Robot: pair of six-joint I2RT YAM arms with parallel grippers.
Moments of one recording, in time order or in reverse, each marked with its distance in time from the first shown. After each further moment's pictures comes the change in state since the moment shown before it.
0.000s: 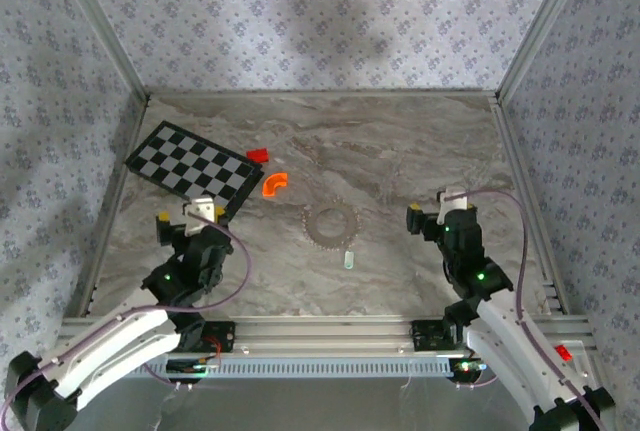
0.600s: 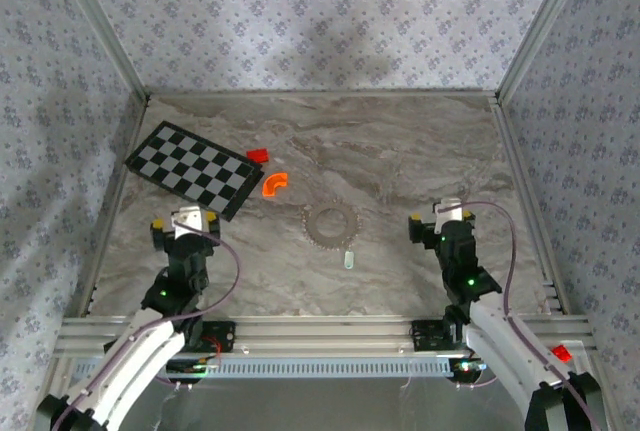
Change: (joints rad) left arm 0.328 -0.118 -0.219 0.266 0.375 0.135; right arm -0.041 0.067 -0.177 0.252 0.025 -0.099
